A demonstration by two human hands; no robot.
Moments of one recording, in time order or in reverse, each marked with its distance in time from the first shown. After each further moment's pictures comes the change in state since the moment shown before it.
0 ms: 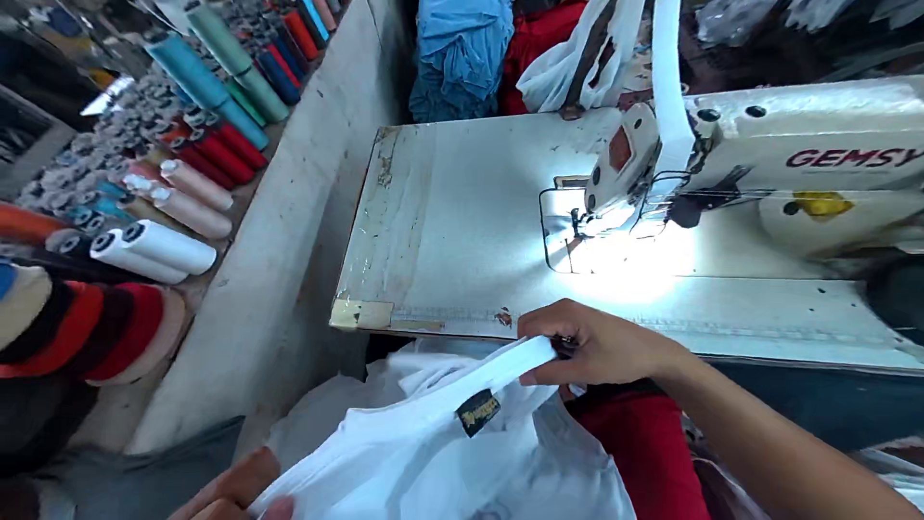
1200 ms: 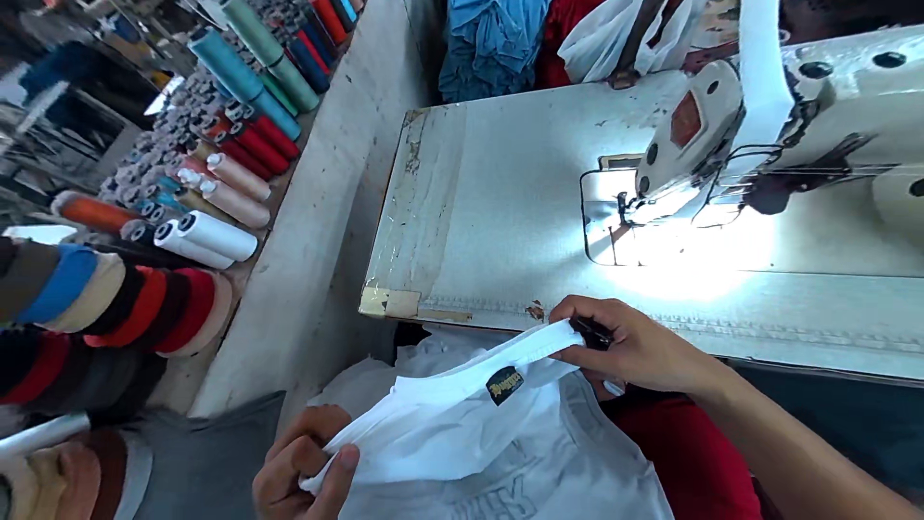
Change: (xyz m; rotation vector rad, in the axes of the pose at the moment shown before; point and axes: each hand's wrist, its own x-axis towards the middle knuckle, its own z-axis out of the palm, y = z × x) left_hand -0.002 -0.021 0.028 0.005 0.047 -0.024; right_hand -0.015 0.025 0.020 0.046 0.263 0.115
